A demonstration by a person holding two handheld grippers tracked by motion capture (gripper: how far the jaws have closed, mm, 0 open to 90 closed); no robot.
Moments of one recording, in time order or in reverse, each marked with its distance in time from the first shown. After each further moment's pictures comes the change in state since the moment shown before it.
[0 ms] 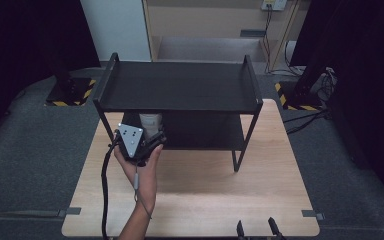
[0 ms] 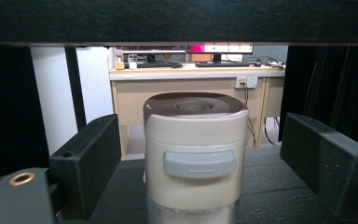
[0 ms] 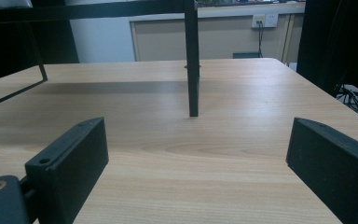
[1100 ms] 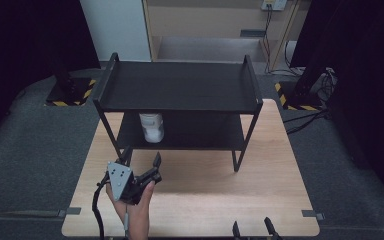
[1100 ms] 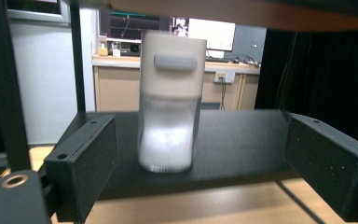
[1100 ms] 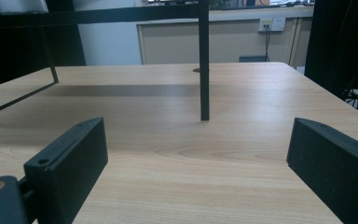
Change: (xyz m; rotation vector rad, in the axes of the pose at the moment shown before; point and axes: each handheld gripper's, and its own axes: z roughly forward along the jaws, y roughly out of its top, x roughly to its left) left arm 0.012 -0.040 -0.083 0.019 -0.081 -0.078; right arm 0.006 -0.001 -0.001 -0.016 0.024 -0.004
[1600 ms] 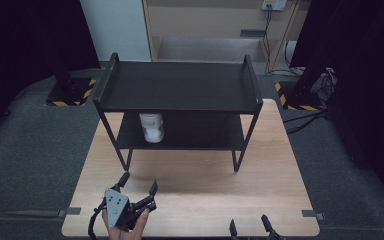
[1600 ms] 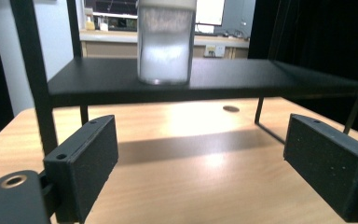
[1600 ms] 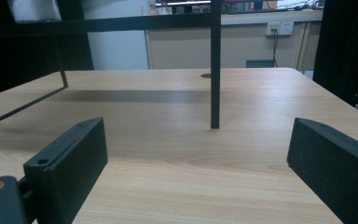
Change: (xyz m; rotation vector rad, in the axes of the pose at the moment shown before) left arm 0.017 -0.040 -0.042 0.082 -0.057 0.015; right arm 0.002 0.004 0.005 -0.012 0.031 0.001
